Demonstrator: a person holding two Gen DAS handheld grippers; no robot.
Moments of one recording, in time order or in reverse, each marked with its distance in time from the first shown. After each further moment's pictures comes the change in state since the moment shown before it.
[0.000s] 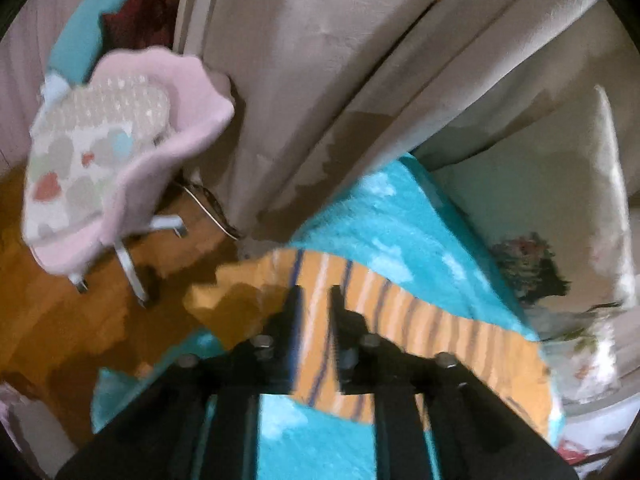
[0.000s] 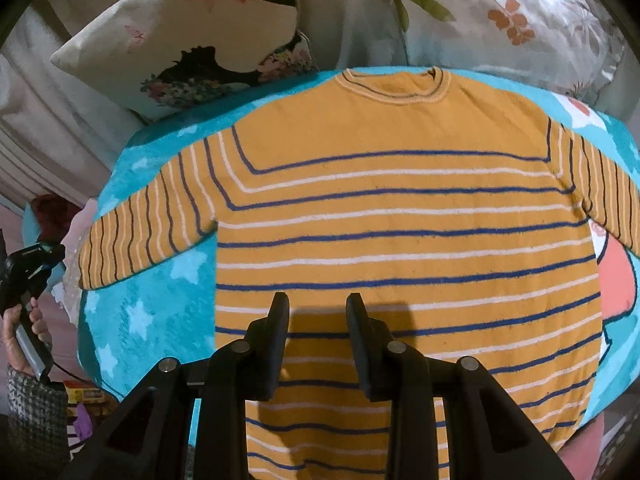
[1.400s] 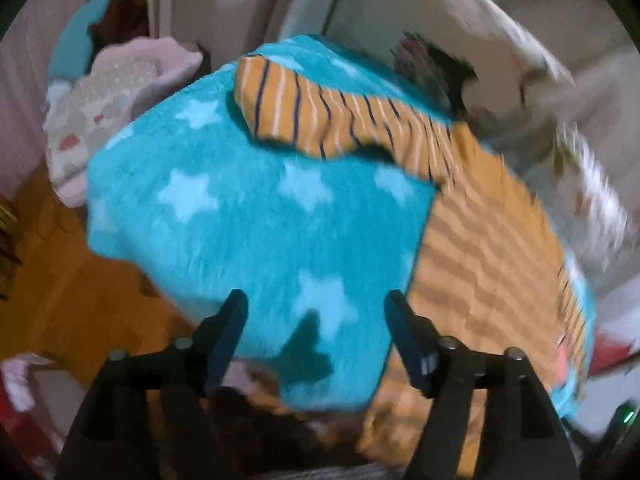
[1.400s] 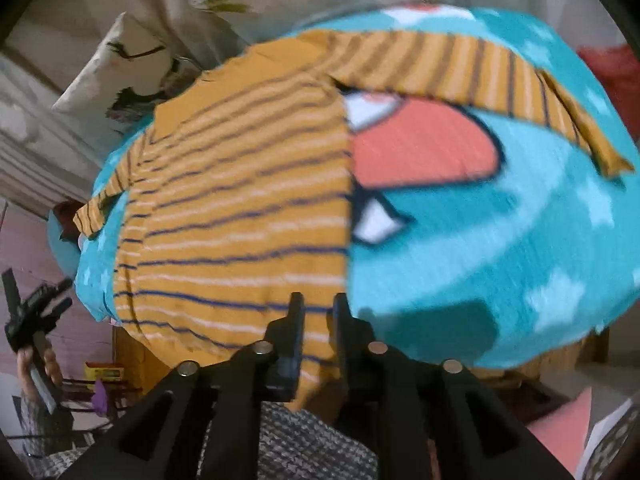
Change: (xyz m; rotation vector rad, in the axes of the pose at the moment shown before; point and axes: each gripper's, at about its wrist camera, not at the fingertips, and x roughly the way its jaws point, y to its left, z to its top) left arm -0.095 -0.069 -0.239 0.182 0.083 0.057; right arm -0.089 -0.283 -0.120 0.078 0.007 0.112
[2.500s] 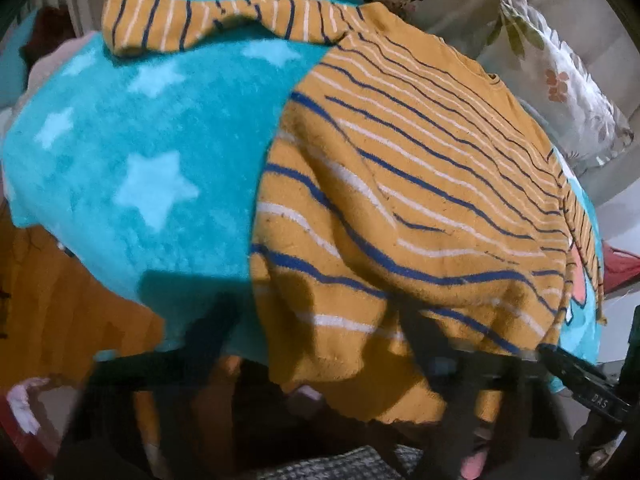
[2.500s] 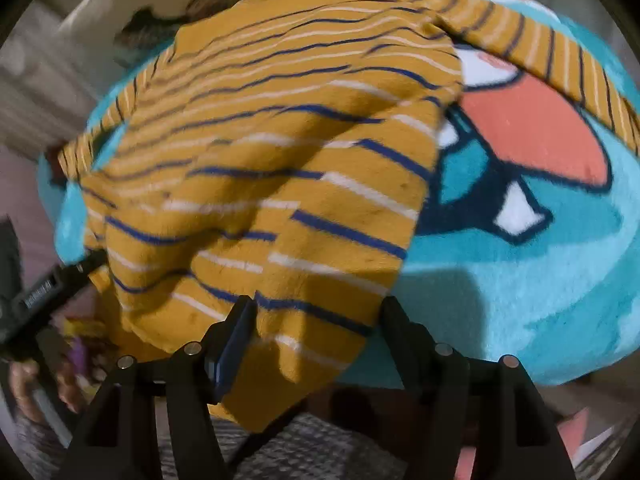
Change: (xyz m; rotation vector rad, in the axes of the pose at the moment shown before) left arm 0.057 -0.102 -0.120 0.246 0.167 -0.022; right arm 0.083 0.071 -0.025 -0.142 0.139 -0.053
